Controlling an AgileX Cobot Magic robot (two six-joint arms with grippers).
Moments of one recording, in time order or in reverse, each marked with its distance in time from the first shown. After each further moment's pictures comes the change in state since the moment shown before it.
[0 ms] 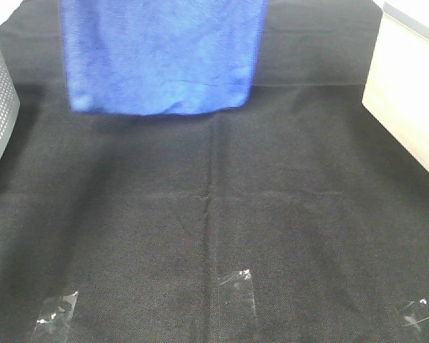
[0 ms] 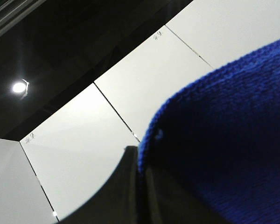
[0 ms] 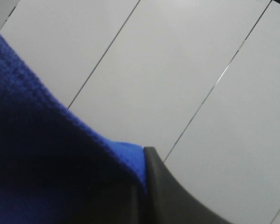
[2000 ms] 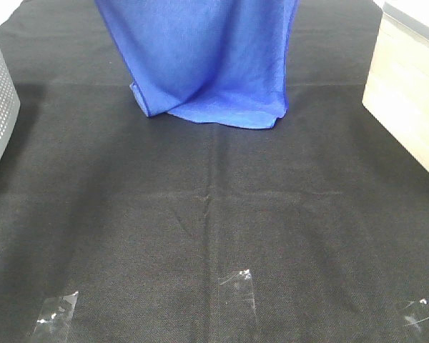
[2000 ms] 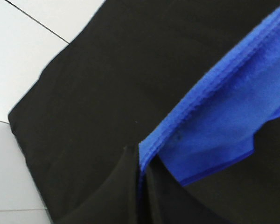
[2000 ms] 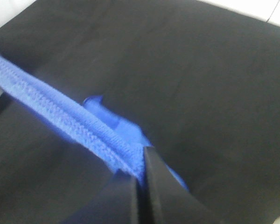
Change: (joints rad) left arm -0.004 -0.090 -0.230 -0.044 1.668 -0.063; right arm -0.028 -0.158 0.000 0.551 1.108 0.044
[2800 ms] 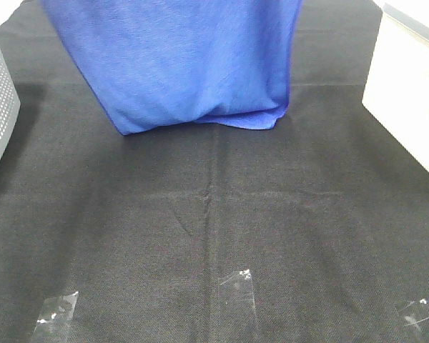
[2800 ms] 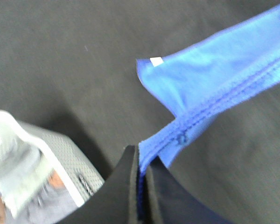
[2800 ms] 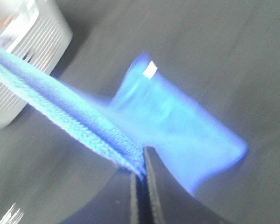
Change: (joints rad) left arm -0.002 -0.397 0.591 0.001 0.025 -0.306; right arm 0.001 -0.115 0.162 0.162 0.139 0.018
